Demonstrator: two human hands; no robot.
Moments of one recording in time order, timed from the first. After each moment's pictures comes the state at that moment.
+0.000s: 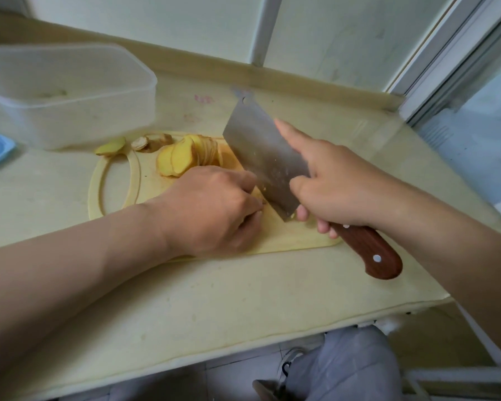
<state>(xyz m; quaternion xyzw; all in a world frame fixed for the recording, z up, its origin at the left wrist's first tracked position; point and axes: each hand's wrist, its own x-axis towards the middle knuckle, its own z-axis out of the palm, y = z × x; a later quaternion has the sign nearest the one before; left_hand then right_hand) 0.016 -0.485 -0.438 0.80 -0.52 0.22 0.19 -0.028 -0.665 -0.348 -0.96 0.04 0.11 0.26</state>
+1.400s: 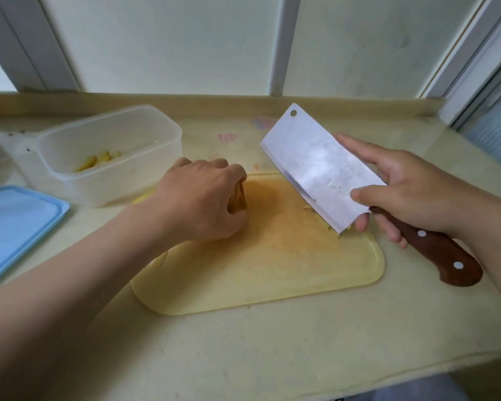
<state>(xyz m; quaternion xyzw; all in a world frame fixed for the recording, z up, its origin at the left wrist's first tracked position) 0.062 -0.465 -0.393 0.96 -0.28 0.05 0.03 -0.007 -0.733 -0.340 -0.91 0.03 0.10 0.40</state>
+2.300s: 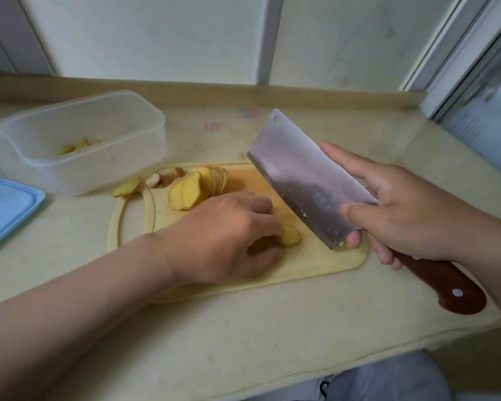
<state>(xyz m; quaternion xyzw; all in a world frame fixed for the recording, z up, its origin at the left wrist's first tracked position) 0.020 -0.486 -0.422 0.82 -0.53 0.10 0.20 -0.050 -0.713 -0.335 -0.93 0.04 0.12 0.35</state>
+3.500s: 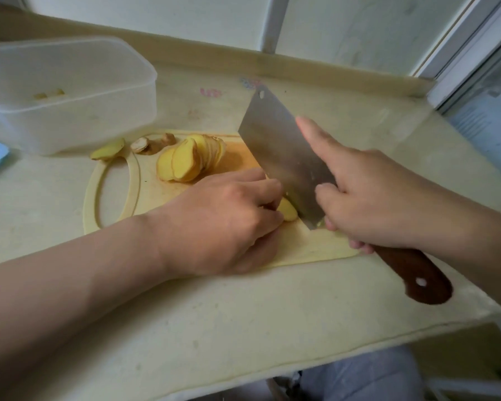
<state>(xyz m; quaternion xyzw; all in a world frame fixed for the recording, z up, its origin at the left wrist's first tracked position) 0.015 -0.489 -0.434 0.78 -0.57 0.18 0.19 -0.030 -0.681 -0.345 -0.97 -0.02 0.12 0.19</state>
